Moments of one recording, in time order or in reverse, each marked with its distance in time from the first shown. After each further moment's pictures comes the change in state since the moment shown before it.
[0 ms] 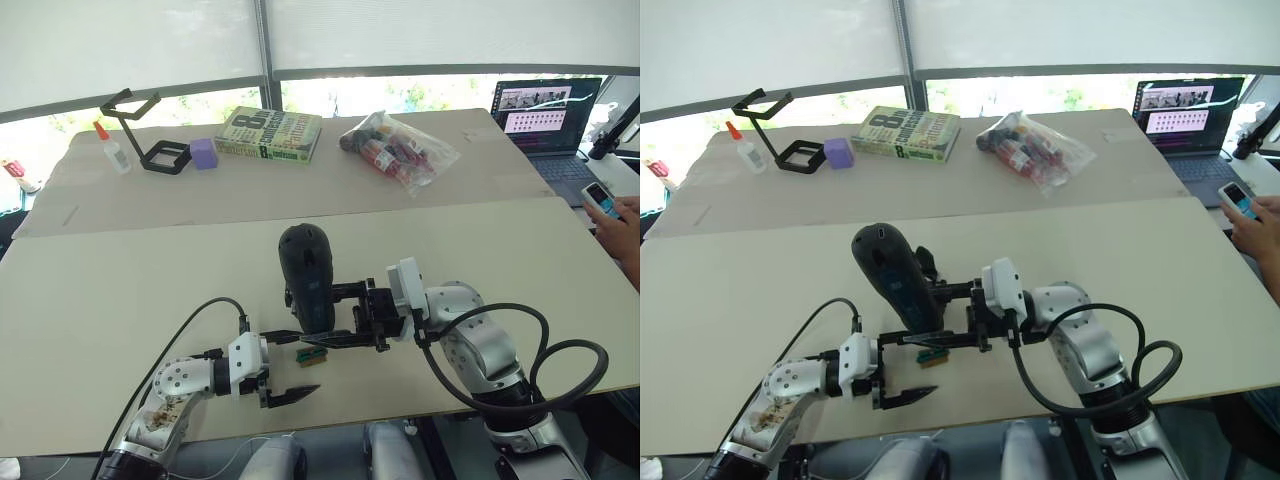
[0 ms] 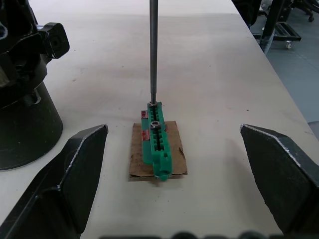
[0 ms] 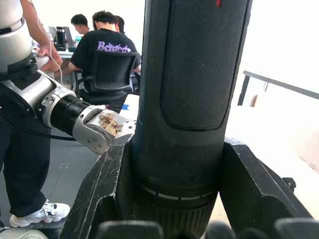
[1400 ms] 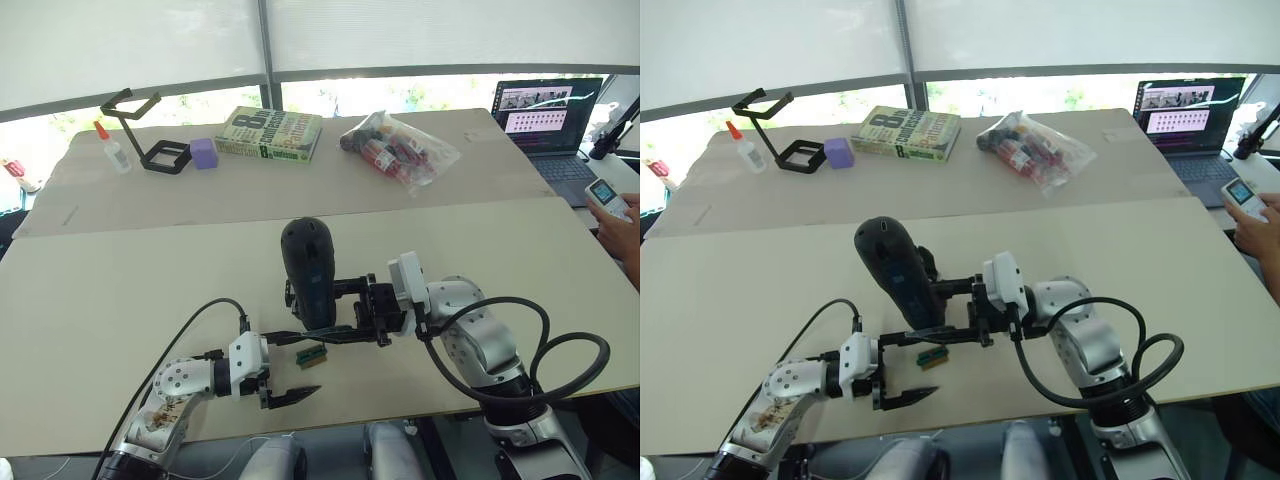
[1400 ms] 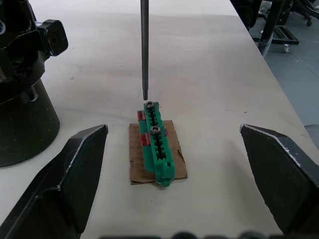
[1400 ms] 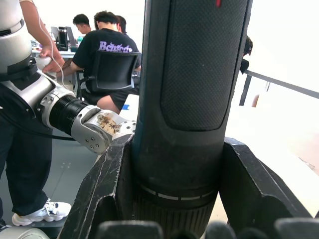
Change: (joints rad) left arm 0.004 0.000 0.001 -0.015 -0.009 0.029 0.002; right arm -0.027 0.001 -0.007 0.022 0.010 0.010 0.015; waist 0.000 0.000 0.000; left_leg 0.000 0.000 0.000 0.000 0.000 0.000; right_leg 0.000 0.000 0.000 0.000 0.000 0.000
